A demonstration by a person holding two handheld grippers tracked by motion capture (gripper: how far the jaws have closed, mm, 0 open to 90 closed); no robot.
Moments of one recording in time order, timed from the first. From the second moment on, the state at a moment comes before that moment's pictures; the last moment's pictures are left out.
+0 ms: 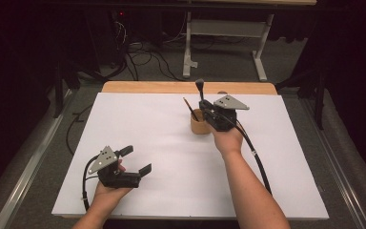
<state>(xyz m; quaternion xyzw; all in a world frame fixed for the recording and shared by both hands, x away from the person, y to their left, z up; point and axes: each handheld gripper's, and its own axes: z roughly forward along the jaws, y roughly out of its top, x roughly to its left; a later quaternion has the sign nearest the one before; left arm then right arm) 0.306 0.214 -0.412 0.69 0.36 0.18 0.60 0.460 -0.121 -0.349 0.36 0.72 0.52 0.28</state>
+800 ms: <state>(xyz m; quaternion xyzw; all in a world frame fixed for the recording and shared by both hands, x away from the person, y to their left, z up) 0.305 0.218 -0.412 0.69 0.37 0.18 0.60 0.475 -0.116 -0.368 0.36 0.73 0.51 0.28</state>
